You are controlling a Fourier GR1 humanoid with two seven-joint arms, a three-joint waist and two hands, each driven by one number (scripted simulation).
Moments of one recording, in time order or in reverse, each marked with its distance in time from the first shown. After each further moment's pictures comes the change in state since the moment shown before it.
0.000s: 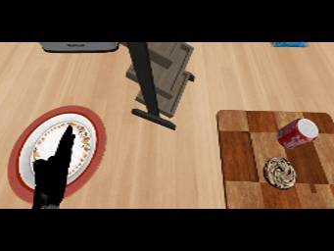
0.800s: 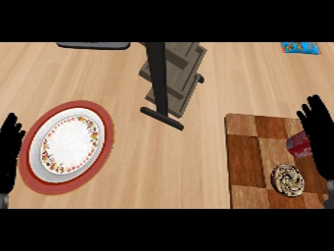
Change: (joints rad) left arm -0.032 0.176 0.179 -0.079 0.080 0.052 0.154; right arm 0.093 0.203 0.455 -0.232 0.054 -0.071 0.237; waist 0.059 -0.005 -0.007
